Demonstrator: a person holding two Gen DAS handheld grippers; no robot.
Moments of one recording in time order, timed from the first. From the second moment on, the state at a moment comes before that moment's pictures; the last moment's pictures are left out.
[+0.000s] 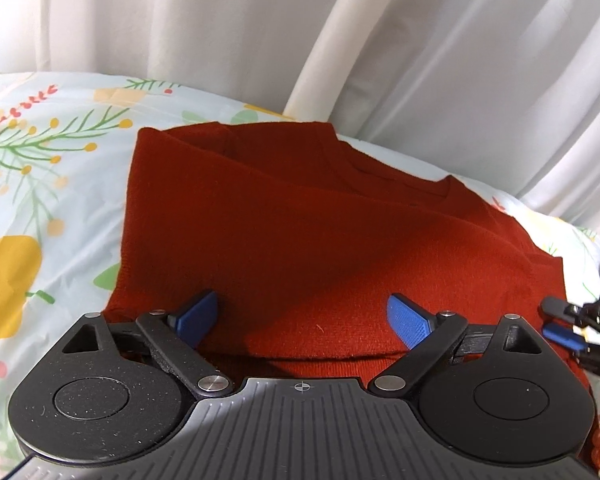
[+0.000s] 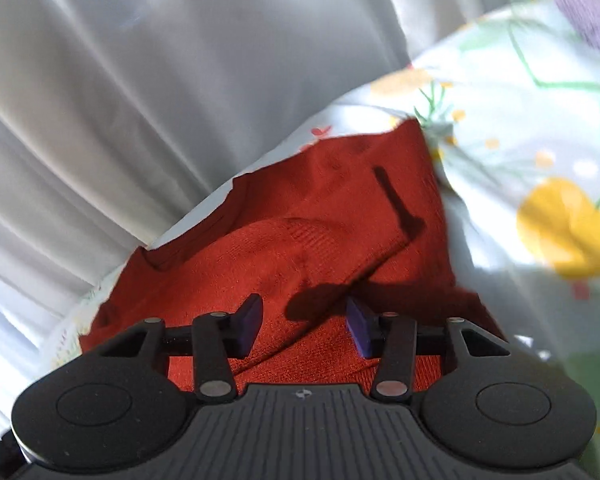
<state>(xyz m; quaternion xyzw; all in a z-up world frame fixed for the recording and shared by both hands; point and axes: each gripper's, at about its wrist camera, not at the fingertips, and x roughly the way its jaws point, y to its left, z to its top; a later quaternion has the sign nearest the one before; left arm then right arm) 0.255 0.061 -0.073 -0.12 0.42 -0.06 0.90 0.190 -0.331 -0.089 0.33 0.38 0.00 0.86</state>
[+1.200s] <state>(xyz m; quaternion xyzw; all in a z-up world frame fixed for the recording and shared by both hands) 0.137 0.094 -0.024 -0.13 0.43 -0.02 0.89 0.143 -0.299 -0.063 0.16 0.39 0.07 0.91</state>
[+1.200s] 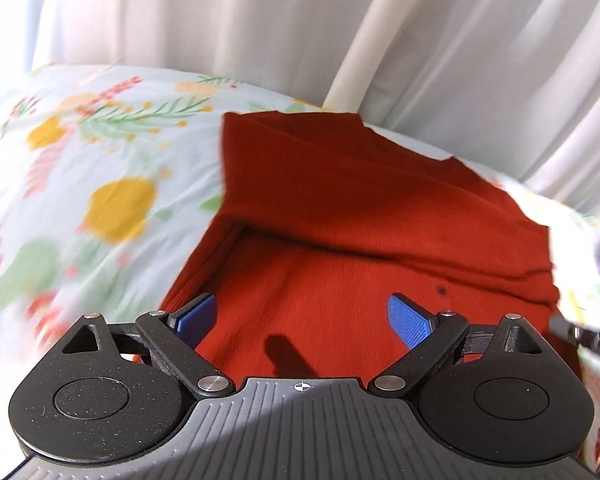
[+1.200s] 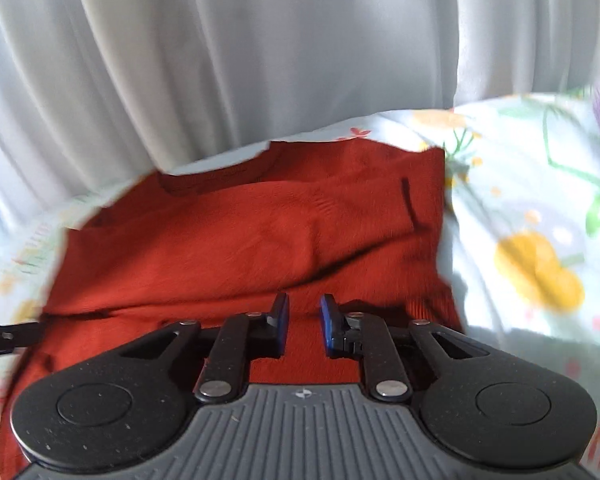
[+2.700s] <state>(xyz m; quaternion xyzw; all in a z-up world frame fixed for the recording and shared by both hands) 0.012 0.180 -0.057 -0.27 0.52 -0.03 0.81 -0.057 -0.397 -0.097 0.42 0.47 0.10 0.77</state>
